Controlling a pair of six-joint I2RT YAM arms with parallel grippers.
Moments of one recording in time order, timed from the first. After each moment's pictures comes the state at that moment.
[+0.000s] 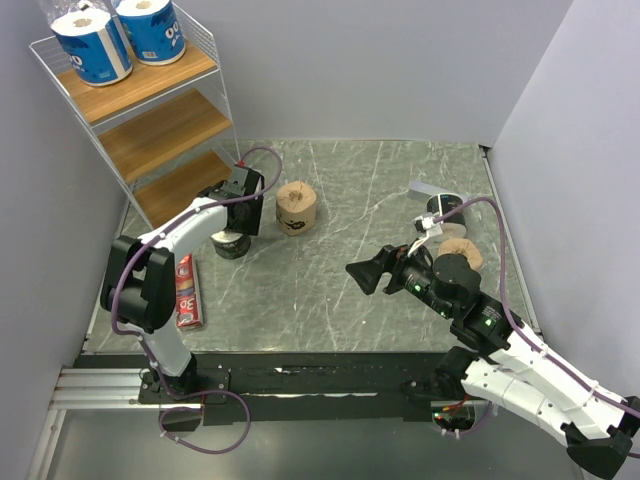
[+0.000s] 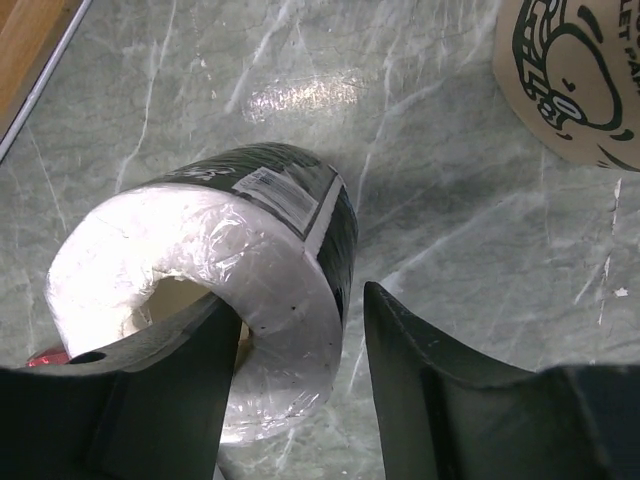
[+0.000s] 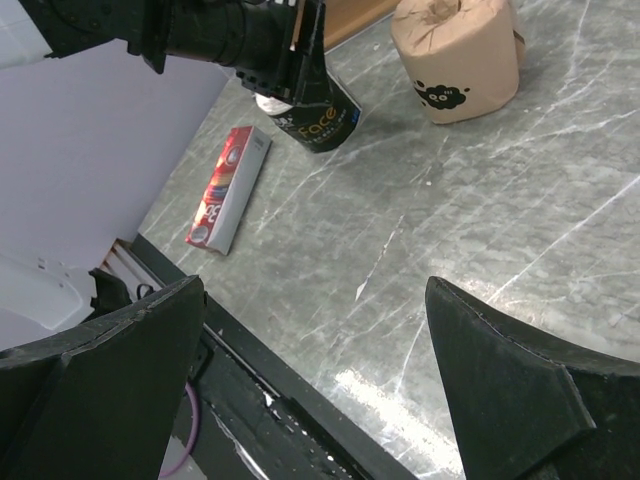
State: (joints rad) left arm -0.37 1.72 1.28 -0.58 -0.26 -0.17; right arm 0.80 0.62 0.68 -0.25 0.06 0.59
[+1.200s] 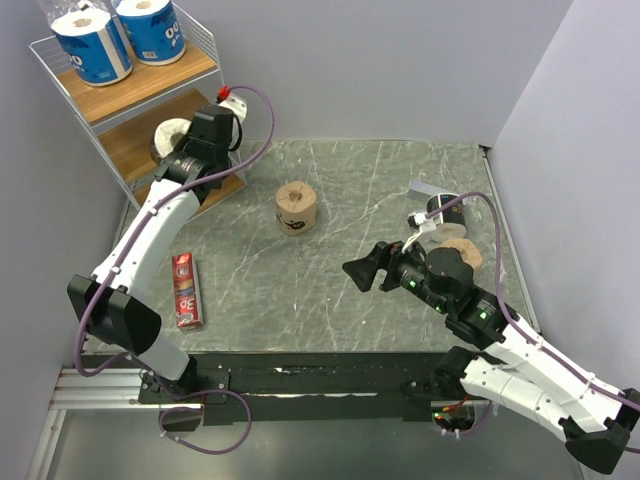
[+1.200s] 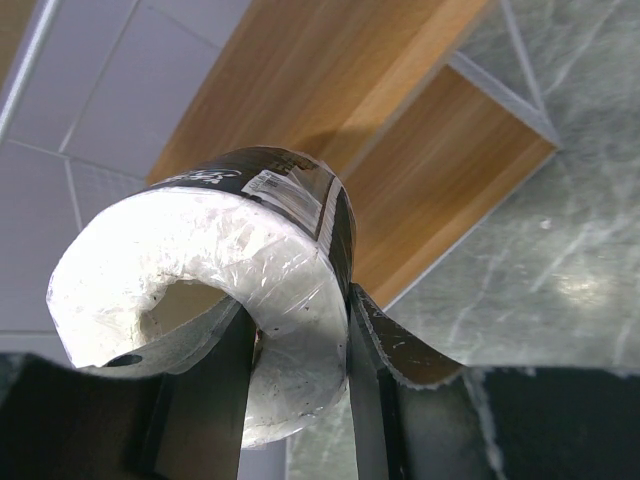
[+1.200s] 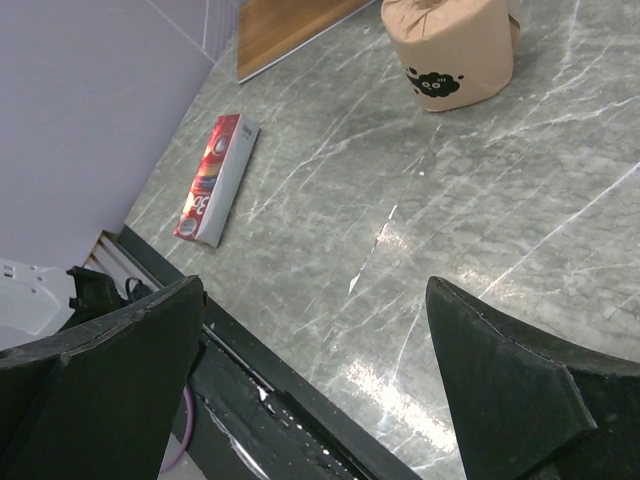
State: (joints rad) left arm -0.38 1.56 1.69 -0.61 -0.68 0.36; right arm 0.80 0.68 0.72 -0.27 0.06 0.58
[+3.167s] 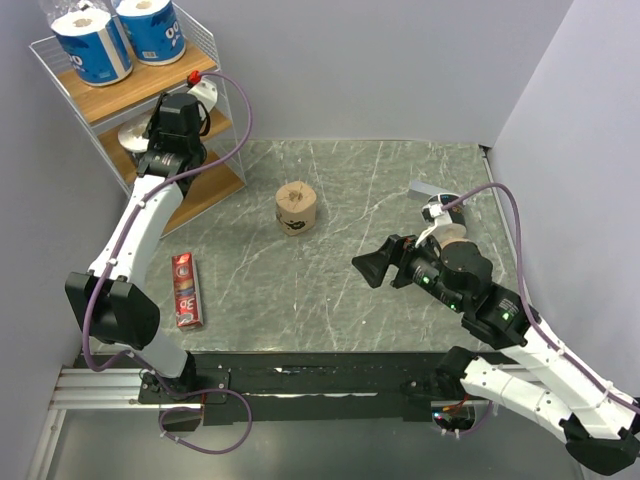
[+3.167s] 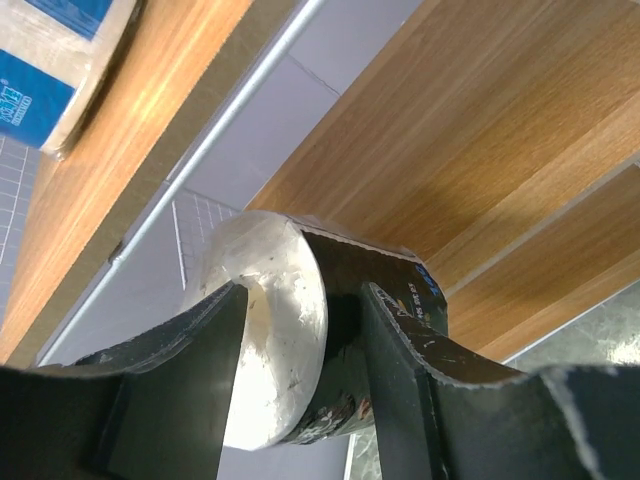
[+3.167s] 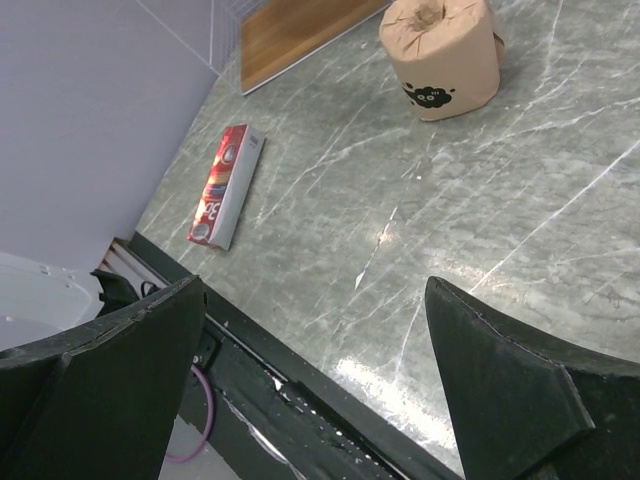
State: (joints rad) left arm -0.20 1.58 1.65 -0.33 -0.65 0.57; right arm 0.80 0.67 0.88 -0.45 0.09 0.59
